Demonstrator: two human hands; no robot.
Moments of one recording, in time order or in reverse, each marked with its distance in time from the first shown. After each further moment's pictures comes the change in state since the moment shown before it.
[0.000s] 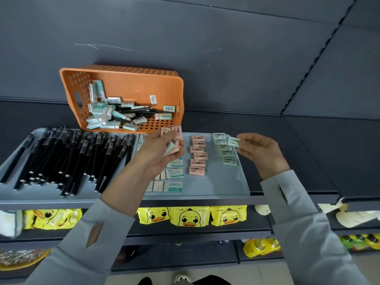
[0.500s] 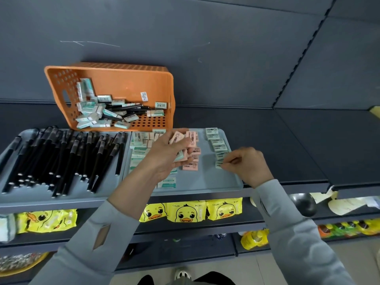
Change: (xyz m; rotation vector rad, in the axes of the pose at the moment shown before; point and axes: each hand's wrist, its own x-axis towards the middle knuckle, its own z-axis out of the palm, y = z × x) left_hand -0.005 -0.026 0.017 0.195 -0.124 0.016; right_hand -0.027 0.021 -0.001 -0.925 -0.055 -0.149
